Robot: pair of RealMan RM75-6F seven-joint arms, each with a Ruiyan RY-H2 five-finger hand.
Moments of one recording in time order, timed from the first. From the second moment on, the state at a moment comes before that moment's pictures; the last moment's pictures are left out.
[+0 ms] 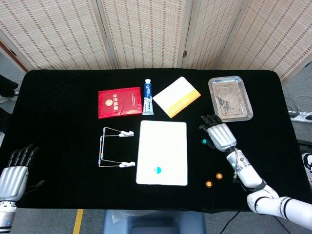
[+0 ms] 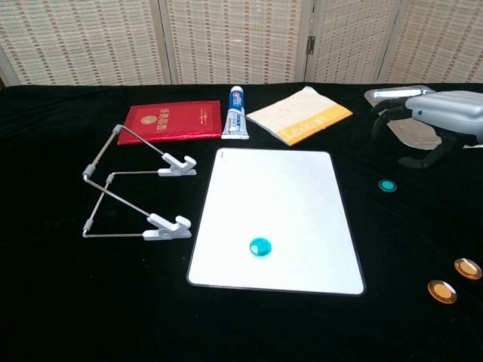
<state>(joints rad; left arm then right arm) -0.10 -1.16 -0.03 -1.61 1.48 1.45 0.14 0.63 -1.40 0.13 -1.36 -1.25 0.91 -0.20</state>
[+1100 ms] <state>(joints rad) -0.11 -1.15 -0.03 -1.62 1.47 1.44 0.15 0.66 -1.56 0.10 -1.10 -1.27 0.82 -0.09</state>
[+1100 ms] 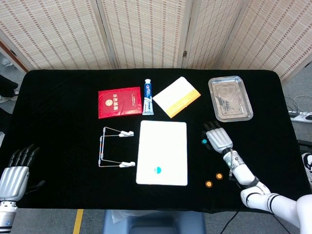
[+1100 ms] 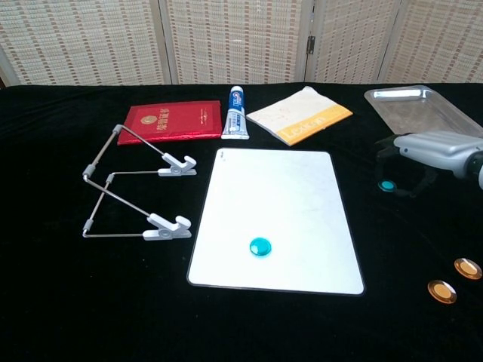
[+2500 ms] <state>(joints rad) -0.10 -1.15 -0.03 -1.62 1.47 1.45 0.13 0.70 -1.46 0.03 -1.55 -1.48 0.87 -0.24</state>
